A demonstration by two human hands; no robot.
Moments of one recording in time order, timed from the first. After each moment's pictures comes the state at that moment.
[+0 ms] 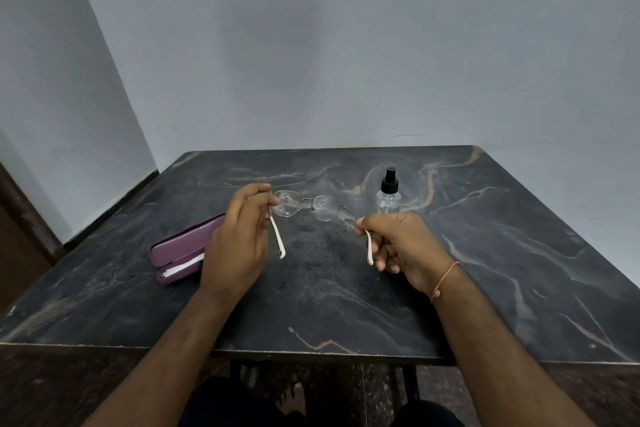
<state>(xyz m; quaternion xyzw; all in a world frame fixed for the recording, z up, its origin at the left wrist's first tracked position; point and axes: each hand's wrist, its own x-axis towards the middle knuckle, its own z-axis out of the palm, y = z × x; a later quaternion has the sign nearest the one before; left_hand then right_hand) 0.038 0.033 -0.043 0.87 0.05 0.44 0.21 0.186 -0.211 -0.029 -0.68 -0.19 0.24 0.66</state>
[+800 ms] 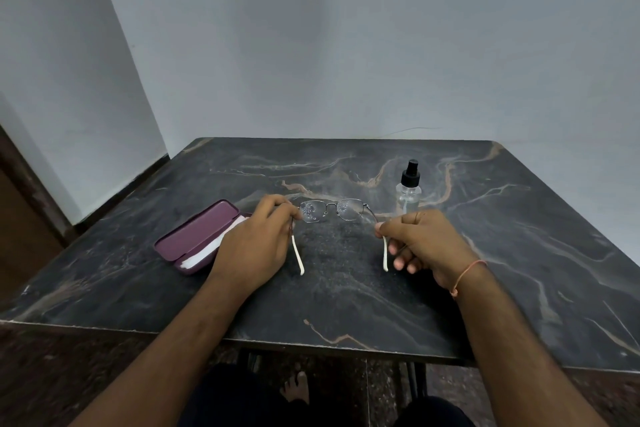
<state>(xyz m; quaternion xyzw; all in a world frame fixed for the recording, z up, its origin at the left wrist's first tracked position) 0.040 0.045 -0.057 0.94 0.07 0.32 0.10 0.192 -0.213 -0.033 -0.77 -0.16 0.22 0.58</state>
